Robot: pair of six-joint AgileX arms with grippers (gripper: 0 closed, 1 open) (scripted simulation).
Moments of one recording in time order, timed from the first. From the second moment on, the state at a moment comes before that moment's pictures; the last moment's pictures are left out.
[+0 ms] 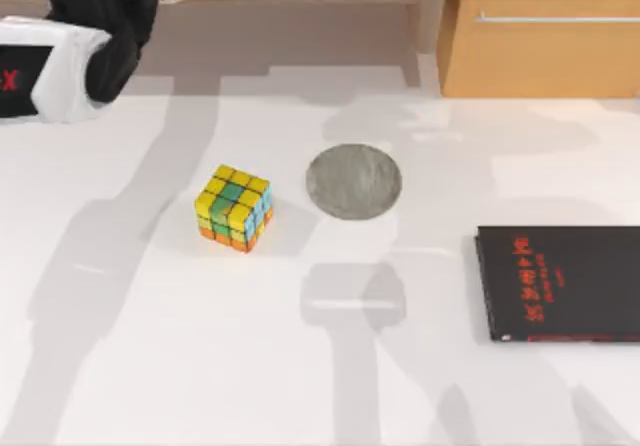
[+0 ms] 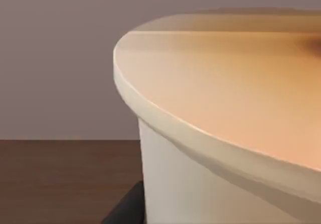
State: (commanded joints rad) left arm -0.31 1.95 1.25 0.69 -0.26 0.01; right arm 0.00 0.00 0.00 0.00 0.00 0.00
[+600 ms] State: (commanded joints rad) left arm -0.34 1.81 1.07 0.74 -0.29 0.01; right arm 0.00 0.00 0.00 0.00 0.00 0.00
